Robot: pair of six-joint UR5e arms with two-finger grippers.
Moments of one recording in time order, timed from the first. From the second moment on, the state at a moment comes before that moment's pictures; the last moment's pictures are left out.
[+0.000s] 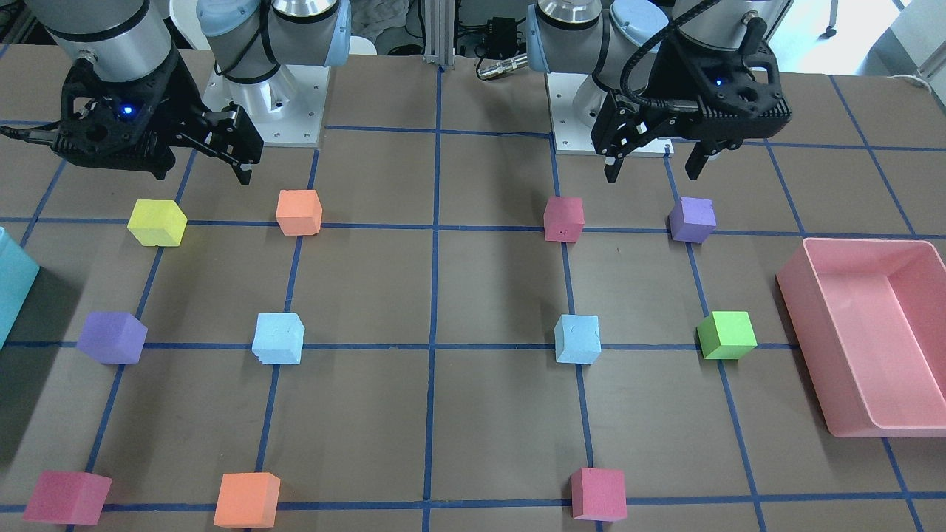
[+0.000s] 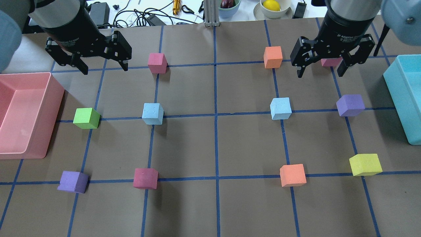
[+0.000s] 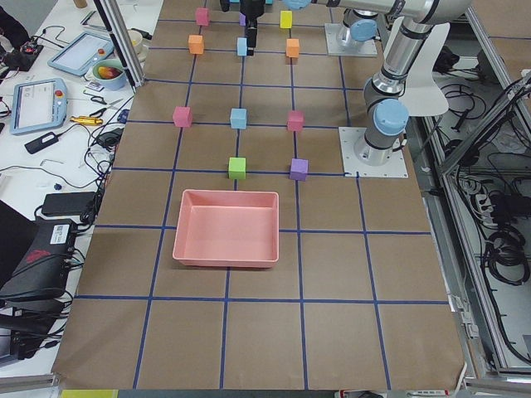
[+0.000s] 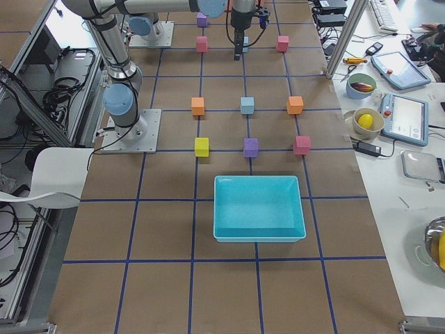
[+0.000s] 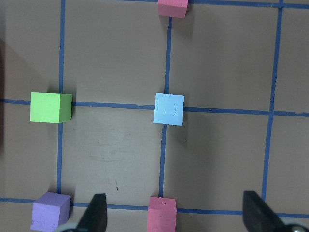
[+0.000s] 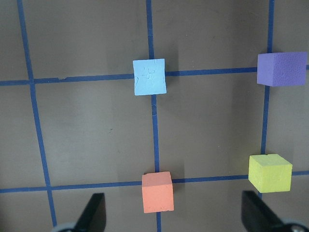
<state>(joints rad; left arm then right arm) -1.59 -1.55 -1.50 -1.58 1.60 -0.08 1.56 -1.56 1.51 -1.46 -1.59 0.03</state>
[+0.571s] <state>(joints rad) -1.59 -1.55 -1.50 -1.58 1.60 -0.08 1.56 -1.56 1.51 -1.46 -1.59 0.03</state>
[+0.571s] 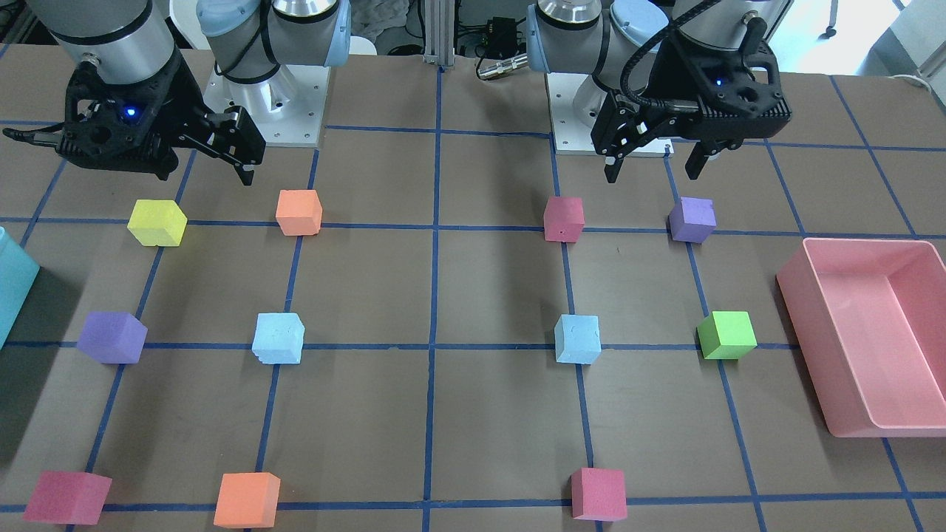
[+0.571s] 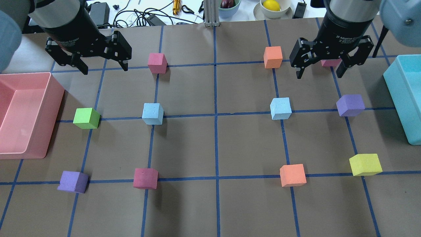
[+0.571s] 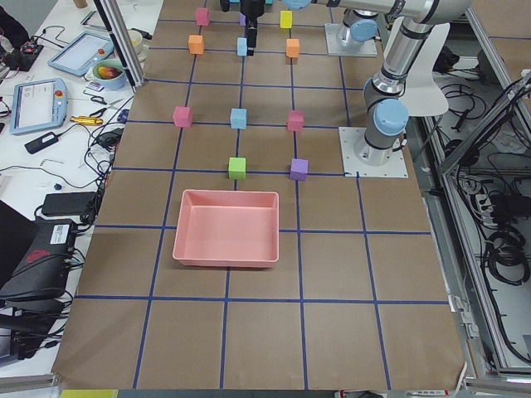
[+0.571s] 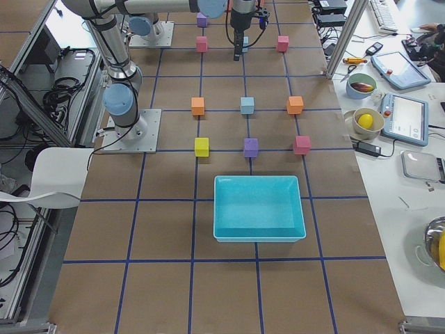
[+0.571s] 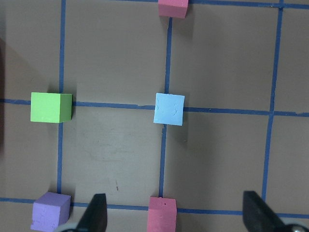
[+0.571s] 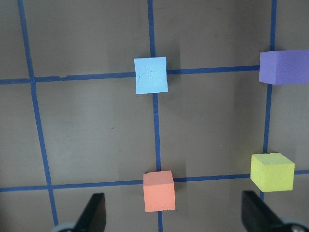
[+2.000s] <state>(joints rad) -1.59 -1.55 -1.50 -1.58 1.59 -0.08 1.56 -1.56 1.52 -1.46 -1.59 0.03</state>
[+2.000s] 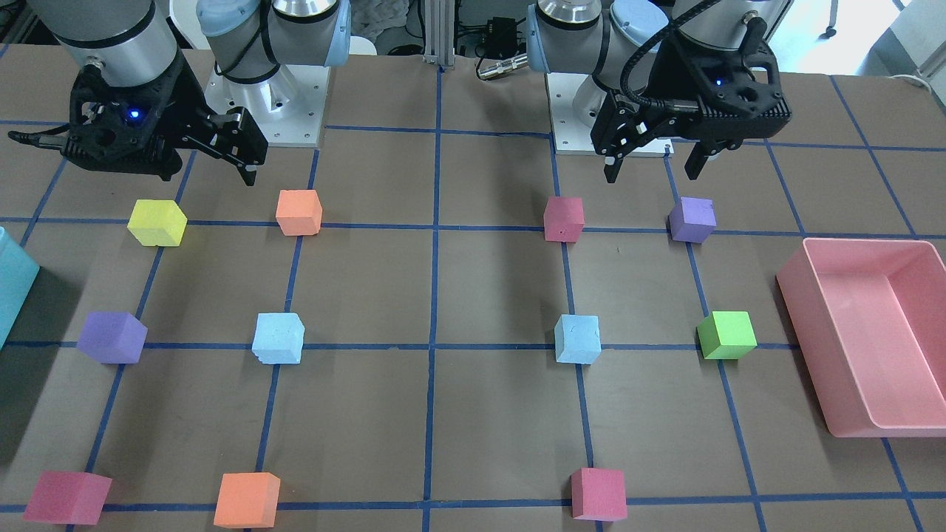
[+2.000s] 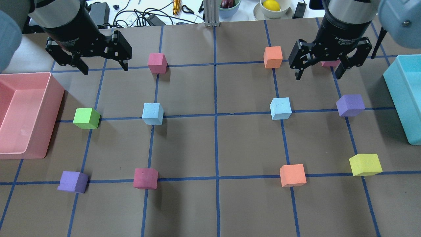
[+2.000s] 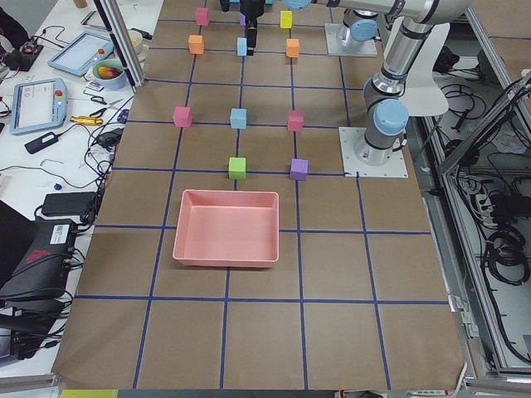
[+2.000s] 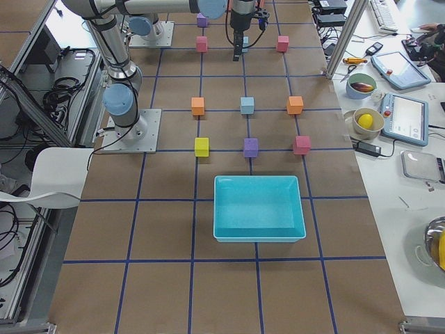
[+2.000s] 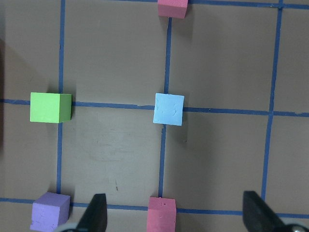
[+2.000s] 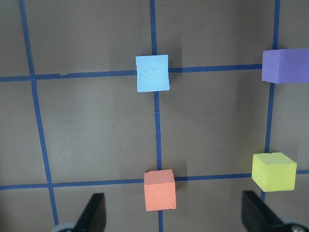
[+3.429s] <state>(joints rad) -1.59 -1.55 -1.50 -1.58 1.59 -0.08 1.56 -1.26 1.67 -1.91 -1.58 0.03</state>
